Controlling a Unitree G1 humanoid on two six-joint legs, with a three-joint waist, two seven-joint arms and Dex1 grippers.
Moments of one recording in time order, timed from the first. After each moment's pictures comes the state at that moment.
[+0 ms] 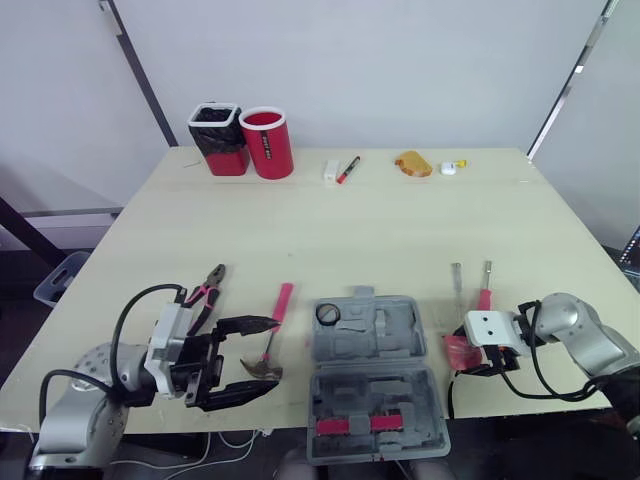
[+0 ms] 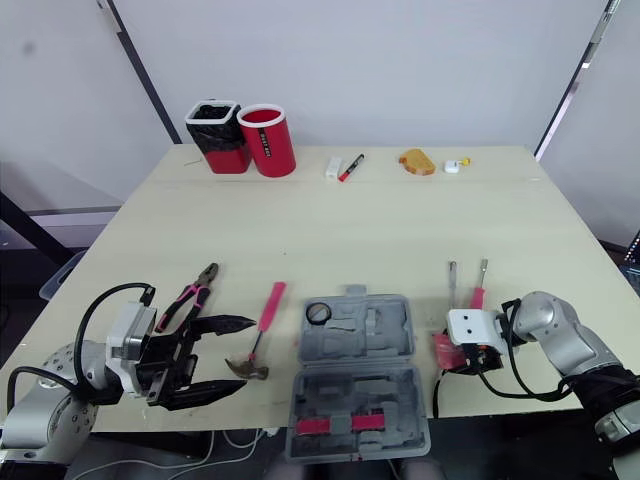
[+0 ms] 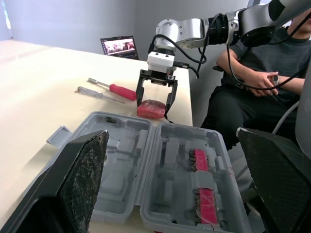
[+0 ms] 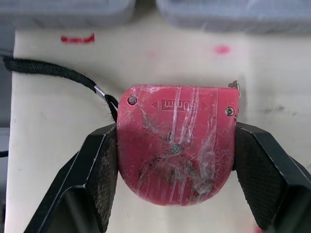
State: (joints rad) left arm 0.05 0.72 0.22 -0.13 -0.70 0.12 -1.49; right arm -0.42 -0.84 0.37 0.22 -0.06 -0.06 1.30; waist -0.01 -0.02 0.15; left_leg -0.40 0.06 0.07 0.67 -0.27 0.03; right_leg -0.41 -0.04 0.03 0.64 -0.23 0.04
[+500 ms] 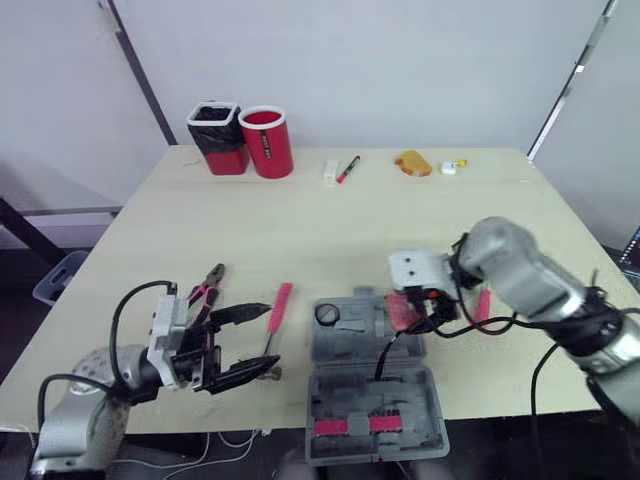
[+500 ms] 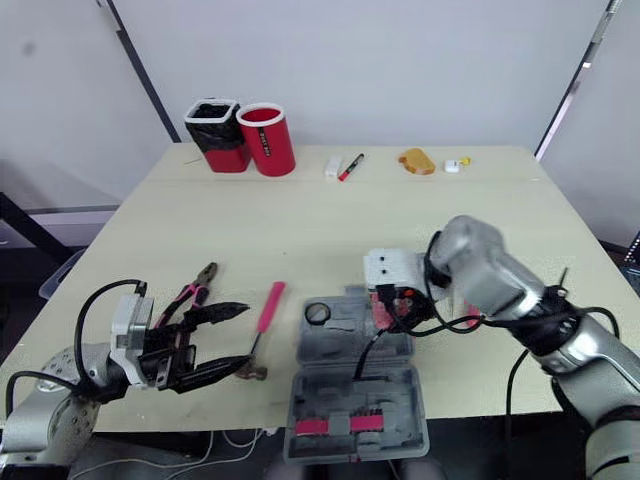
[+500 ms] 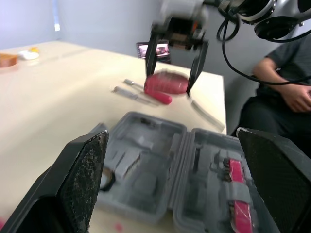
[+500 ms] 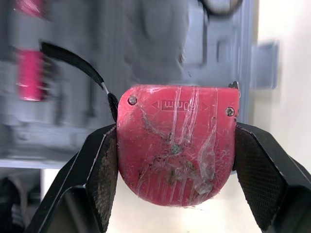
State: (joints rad) left arm 0.11 0.70 0.28 -0.16 -0.70 0.14 -1.35; right arm -0.95 -0.66 0.71 -0.09 -0.16 0.81 1.42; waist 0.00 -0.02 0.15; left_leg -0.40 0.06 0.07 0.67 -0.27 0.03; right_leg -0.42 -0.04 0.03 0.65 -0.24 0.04
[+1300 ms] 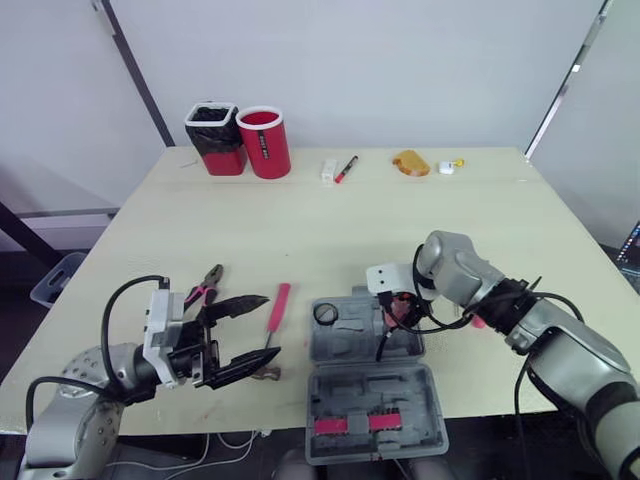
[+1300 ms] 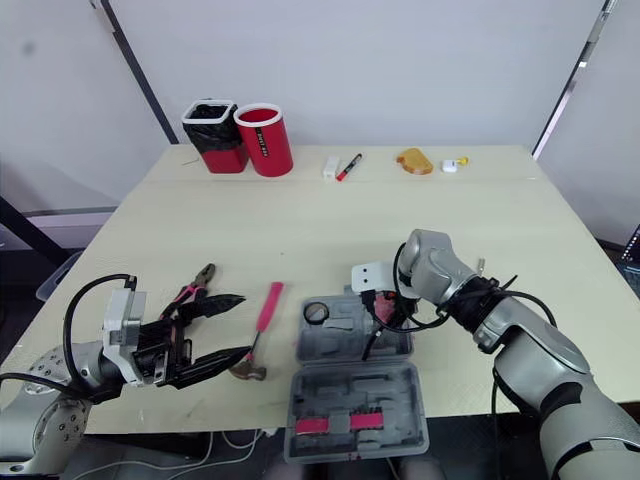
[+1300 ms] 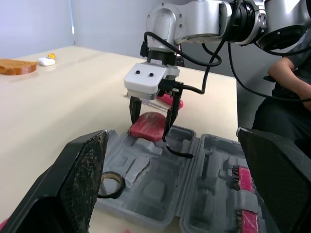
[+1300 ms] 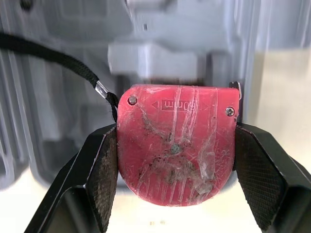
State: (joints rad) left arm 0.12 0.70 0.30 -0.26 -0.71 0.19 -1.27; right arm -1.02 -0.40 0.81 0.44 -0.32 0.56 1.32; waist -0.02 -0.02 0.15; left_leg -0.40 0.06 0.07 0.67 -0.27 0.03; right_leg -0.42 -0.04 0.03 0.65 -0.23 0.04
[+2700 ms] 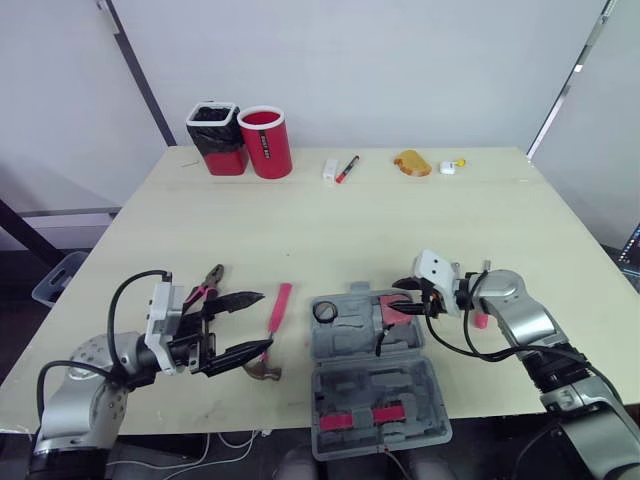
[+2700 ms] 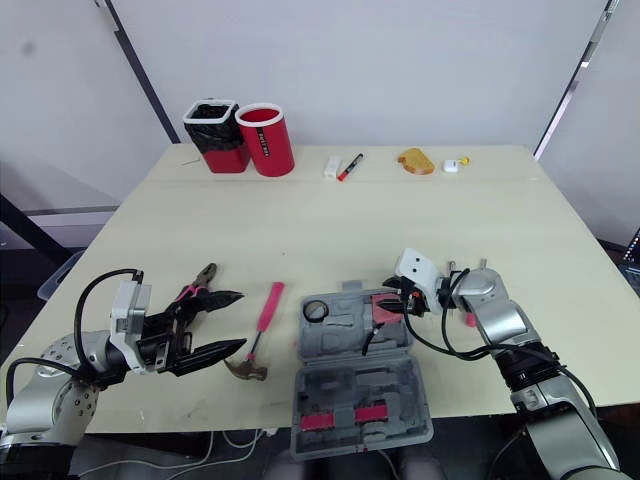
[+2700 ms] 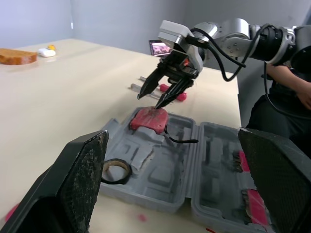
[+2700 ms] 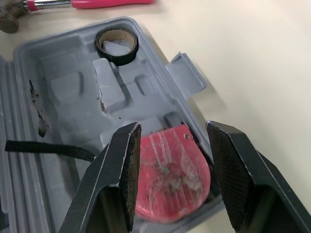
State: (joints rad) left arm 0.02 0.71 0.27 -0.02 -0.67 0.12 -1.40; right arm -0.56 -0.46 0.25 0.25 0.04 0.26 1.06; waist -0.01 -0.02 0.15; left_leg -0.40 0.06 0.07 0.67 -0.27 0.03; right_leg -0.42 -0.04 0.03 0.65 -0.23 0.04
